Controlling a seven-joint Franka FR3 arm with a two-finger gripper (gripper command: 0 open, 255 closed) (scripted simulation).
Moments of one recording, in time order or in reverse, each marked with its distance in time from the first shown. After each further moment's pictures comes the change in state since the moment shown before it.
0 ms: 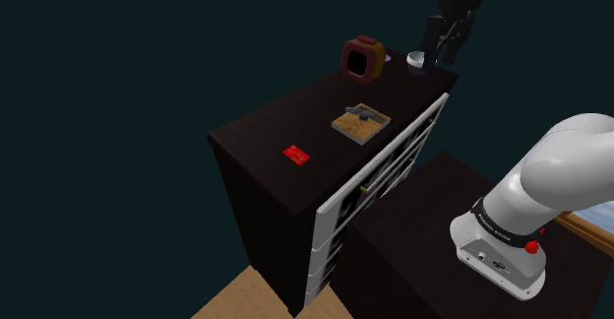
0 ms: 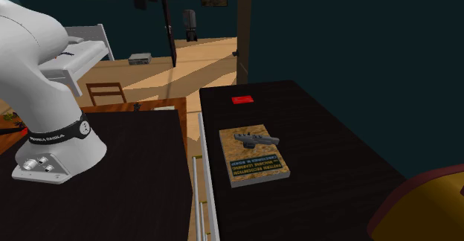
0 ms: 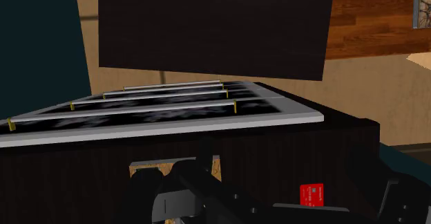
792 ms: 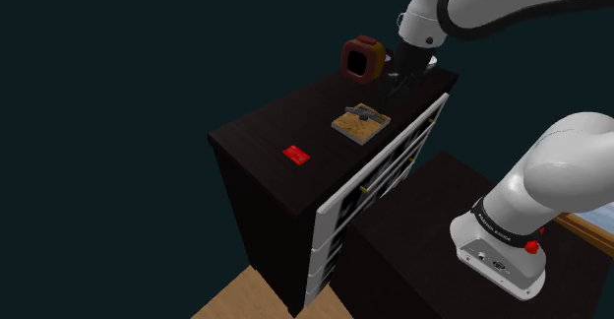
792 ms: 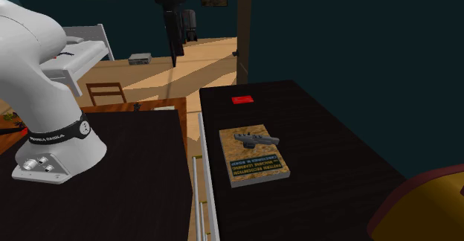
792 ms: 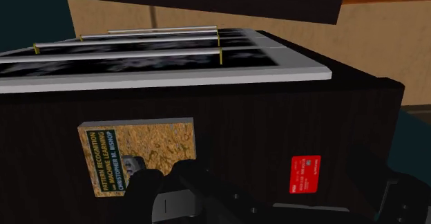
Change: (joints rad) arm 0.057 0.015 0.129 -0.305 0.082 0.530 0.044
